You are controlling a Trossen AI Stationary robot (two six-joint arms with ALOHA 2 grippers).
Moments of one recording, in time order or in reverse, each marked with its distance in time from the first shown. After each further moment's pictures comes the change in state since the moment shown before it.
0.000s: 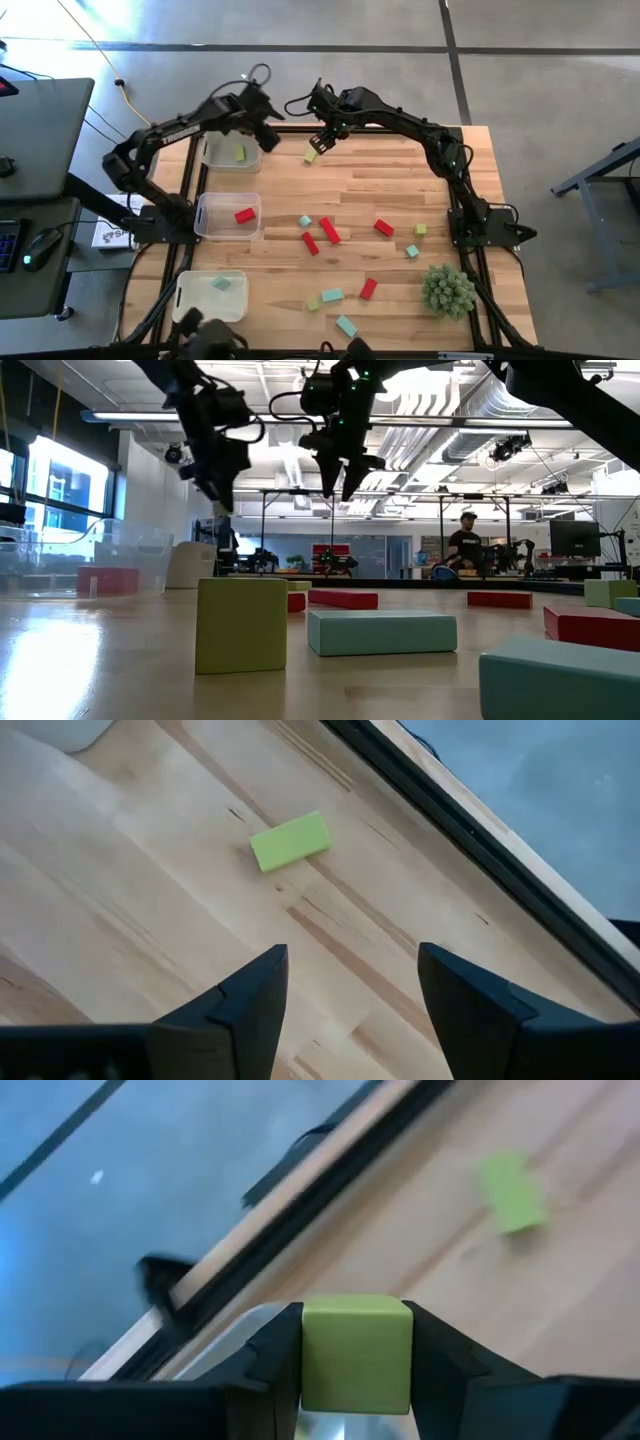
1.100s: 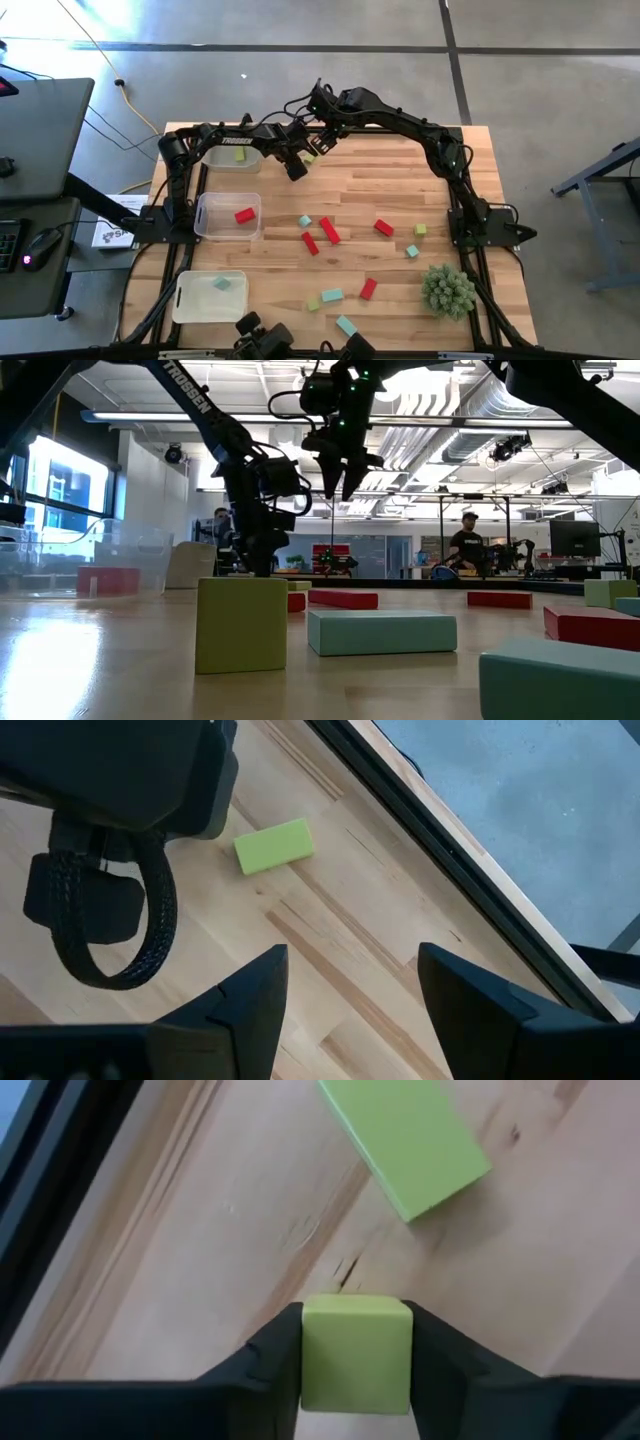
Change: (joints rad) left arm -0.203 0.437 0.001 0.256 0.016 0.043; right arm 0.000 0.000 0.000 0.006 0.058 -0.093
